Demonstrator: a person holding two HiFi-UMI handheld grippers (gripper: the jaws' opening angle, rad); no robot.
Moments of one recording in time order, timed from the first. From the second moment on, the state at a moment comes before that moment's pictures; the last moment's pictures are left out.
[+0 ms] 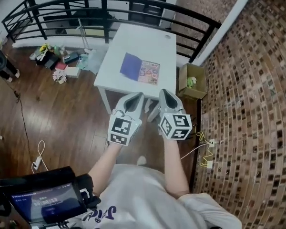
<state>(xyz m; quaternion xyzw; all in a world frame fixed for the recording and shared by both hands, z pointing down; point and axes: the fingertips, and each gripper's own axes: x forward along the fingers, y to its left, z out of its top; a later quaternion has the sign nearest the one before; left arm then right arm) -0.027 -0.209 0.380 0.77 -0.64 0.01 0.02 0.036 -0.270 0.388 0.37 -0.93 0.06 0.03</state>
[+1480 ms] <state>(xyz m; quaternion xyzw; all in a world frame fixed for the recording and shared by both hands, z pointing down) -0.059 -0.202 0.375 0.78 -0.63 -0.02 0.06 0.031 -0.257 0.366 0.40 -0.91 0.00 0.00</state>
